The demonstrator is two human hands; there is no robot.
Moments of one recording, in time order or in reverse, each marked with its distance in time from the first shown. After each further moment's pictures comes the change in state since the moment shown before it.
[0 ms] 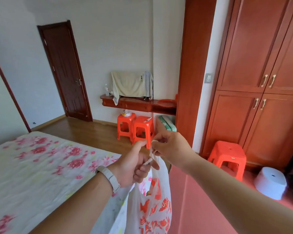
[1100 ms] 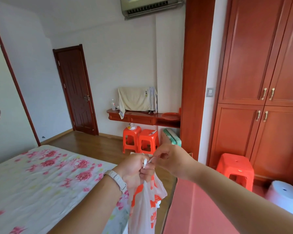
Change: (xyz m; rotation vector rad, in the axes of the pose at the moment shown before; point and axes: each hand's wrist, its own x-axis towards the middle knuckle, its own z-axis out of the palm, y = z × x) left_hand -0.039 0.014 0.004 -0.217 -0.047 0.148; right_hand -0.026 -0.020 -0.002 -0.248 -0.168 -0.253
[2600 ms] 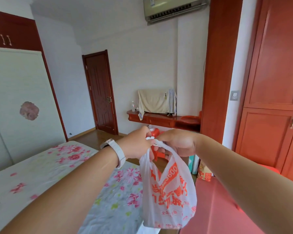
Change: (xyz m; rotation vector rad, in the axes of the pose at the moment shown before) left_hand -0.062 0.072 0.002 1.217 0.534 0.150; right_hand 0.071 -0.032 -0.013 0.639 -0.737 0.217
